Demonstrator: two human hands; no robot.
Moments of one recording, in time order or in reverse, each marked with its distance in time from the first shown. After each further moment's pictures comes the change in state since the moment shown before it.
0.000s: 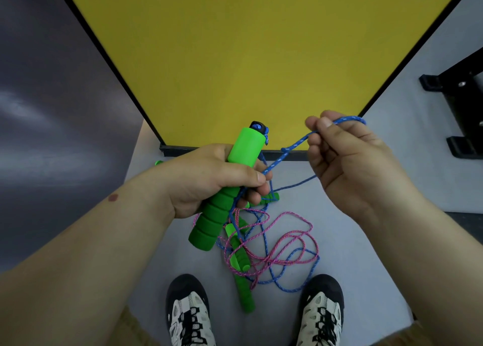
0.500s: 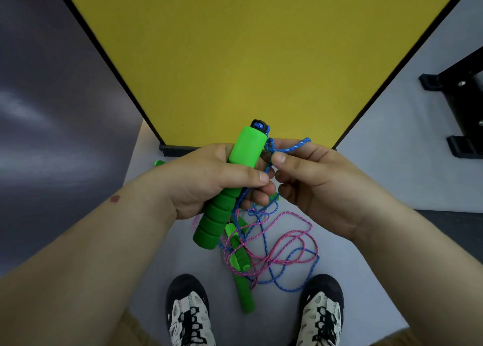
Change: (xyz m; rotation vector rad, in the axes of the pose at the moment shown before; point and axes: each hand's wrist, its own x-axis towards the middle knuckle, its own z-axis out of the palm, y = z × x) left_hand 0.000 -0.001 0.003 -0.022 -0.019 0.032; right_hand -0.010 0.020 0.004 -0.300 -0.358 0.209
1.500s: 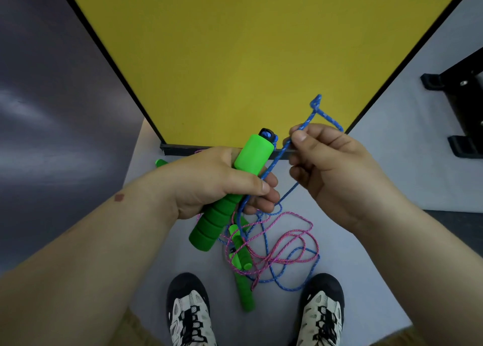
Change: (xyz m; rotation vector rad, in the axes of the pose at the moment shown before) left_hand -0.003 0.001 0.003 0.057 0.011 -0.076; right_hand 0.001 -0.006 0.001 0.019 0.232 -0.164
